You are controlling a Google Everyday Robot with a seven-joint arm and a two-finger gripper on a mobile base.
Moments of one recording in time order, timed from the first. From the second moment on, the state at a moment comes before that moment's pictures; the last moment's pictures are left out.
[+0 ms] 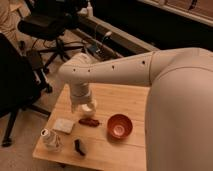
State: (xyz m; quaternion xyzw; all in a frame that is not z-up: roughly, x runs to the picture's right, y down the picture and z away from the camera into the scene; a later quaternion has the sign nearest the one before) arm -0.103 0.102 0.704 -0.26 0.23 0.64 0.68
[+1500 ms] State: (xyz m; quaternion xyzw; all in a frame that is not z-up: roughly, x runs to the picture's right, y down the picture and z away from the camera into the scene) arm -0.115 0.163 0.618 -0.34 0.20 0.58 0.72
